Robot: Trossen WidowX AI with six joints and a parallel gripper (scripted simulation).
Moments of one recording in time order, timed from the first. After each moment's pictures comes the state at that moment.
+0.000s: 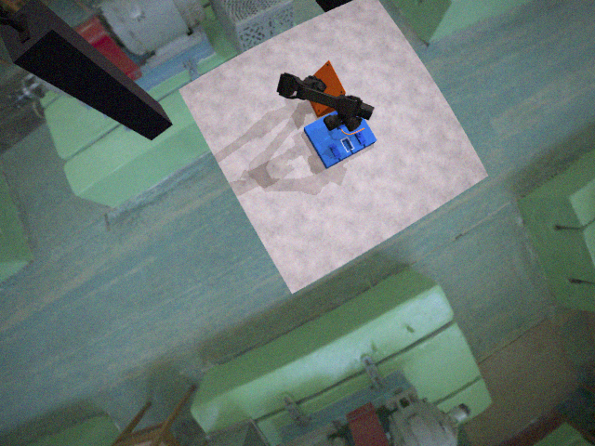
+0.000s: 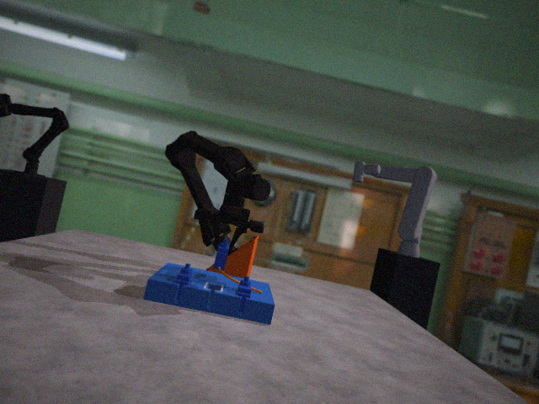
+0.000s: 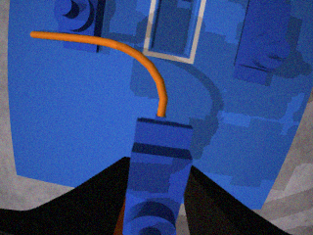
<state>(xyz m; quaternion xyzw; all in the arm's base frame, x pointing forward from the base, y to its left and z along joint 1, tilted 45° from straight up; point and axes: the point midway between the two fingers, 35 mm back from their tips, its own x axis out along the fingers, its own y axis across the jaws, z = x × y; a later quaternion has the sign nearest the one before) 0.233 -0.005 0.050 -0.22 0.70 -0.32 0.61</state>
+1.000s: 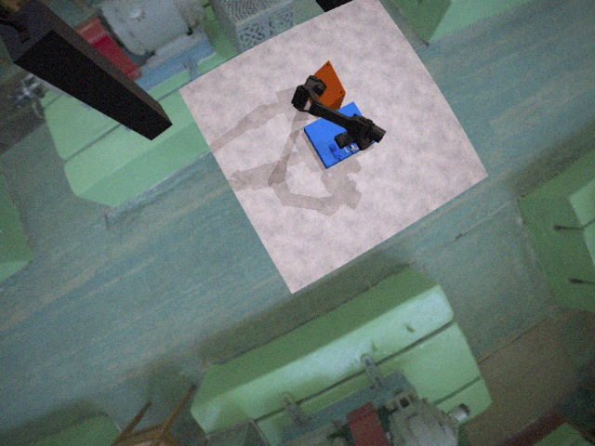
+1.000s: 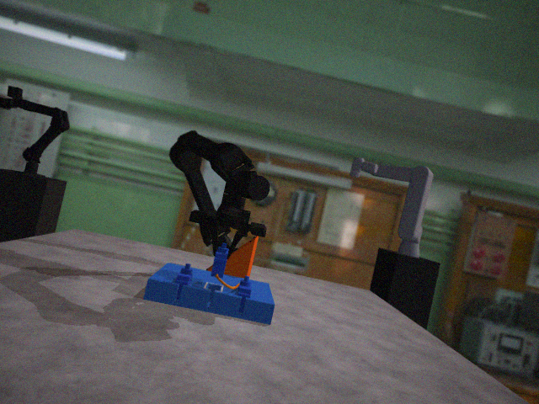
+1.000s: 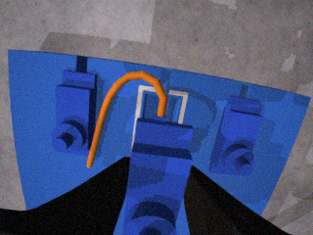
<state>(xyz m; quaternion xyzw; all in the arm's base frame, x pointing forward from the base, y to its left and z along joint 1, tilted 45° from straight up) 0.329 -0.023 0.045 -0.21 0.69 -0.32 0.61</state>
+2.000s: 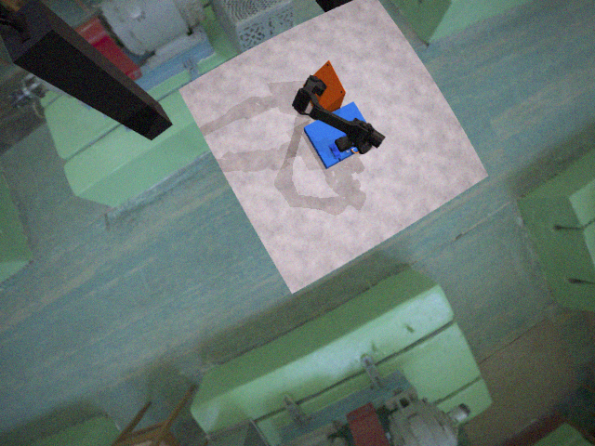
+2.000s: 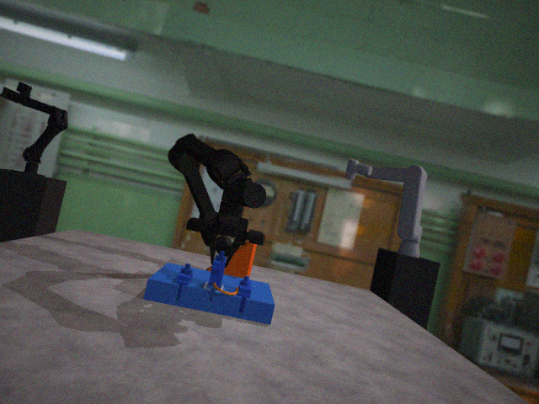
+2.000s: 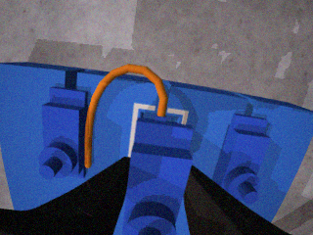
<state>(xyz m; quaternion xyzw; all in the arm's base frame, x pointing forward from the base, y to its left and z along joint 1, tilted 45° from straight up) 0.337 -0.039 0.031 -0.21 0.69 -0.32 0.61</state>
